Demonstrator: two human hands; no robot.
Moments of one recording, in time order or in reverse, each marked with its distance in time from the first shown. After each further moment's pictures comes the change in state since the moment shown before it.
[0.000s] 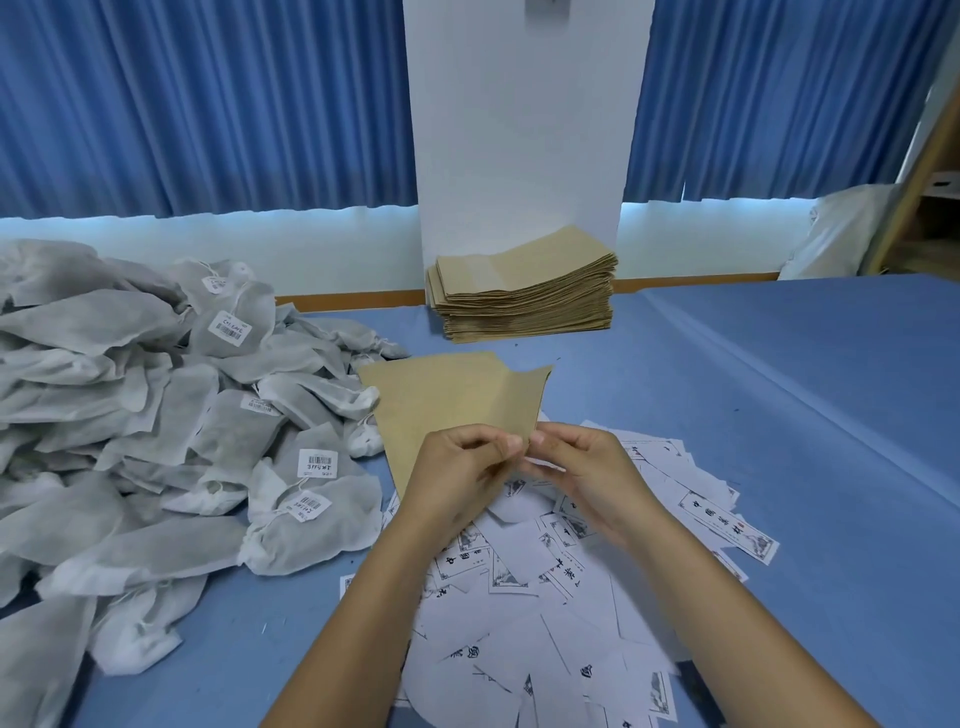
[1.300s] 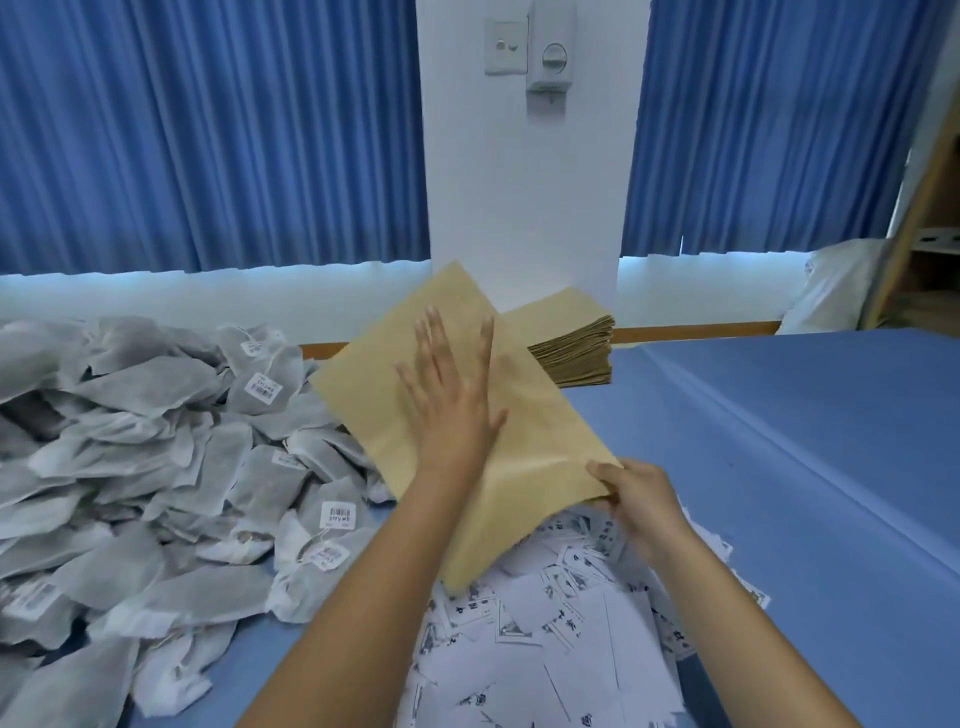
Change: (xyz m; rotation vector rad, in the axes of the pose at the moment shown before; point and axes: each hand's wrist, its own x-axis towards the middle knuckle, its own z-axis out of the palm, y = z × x) left_hand 0.055 0.073 0.009 1.542 0.438 0.552; right_hand 0.013 -0.031 -0.034 -0.075 0.360 0.018
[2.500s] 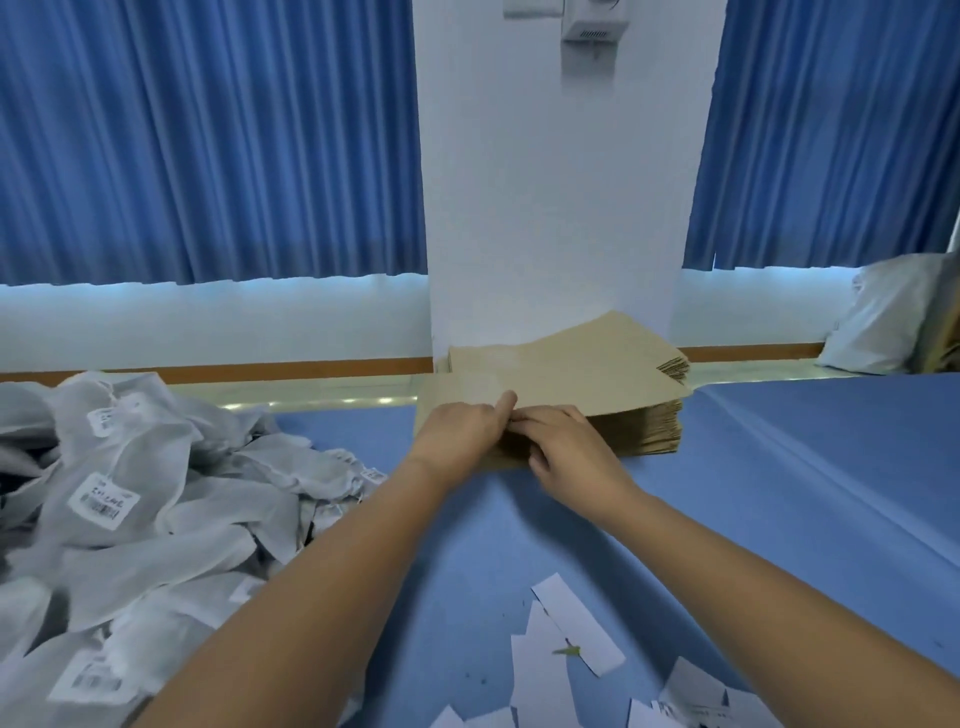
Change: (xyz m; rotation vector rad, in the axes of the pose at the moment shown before) left_hand 0.176 -0.055 0.160 0.336 -0.335 0.387; right_hand 0.260 0.000 0.099 -1.333 -0.316 -1.073
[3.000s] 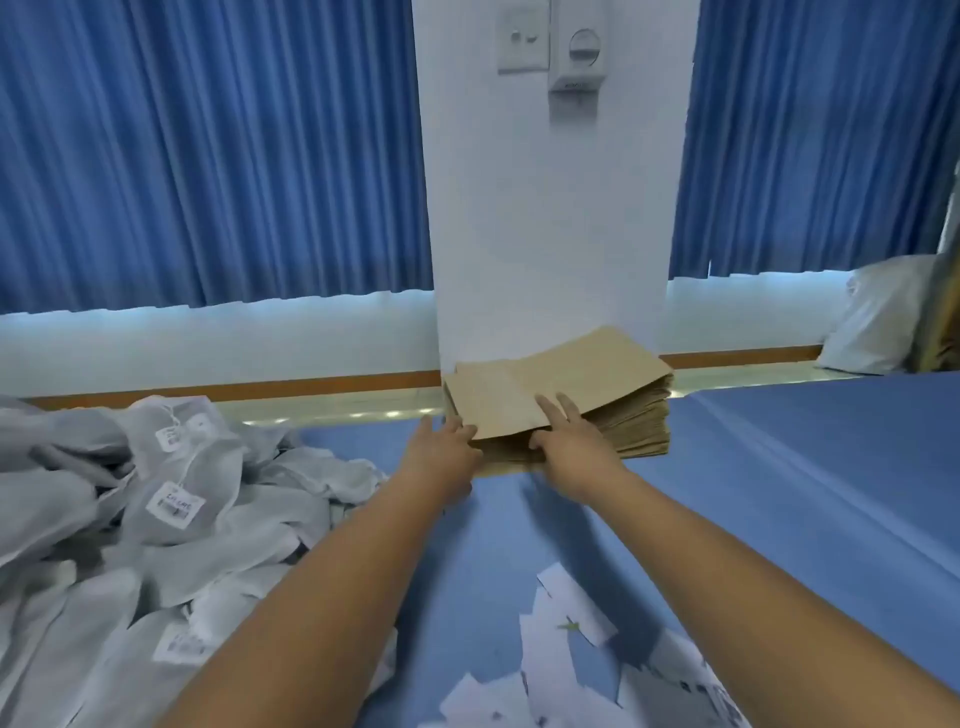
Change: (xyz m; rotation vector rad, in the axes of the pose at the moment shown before) left_hand -0.033 -0.016 -0.009 0.048 -0.279 0.011; right_hand 0.007 -0.019 -0.028 -0.146 -0.409 0.324
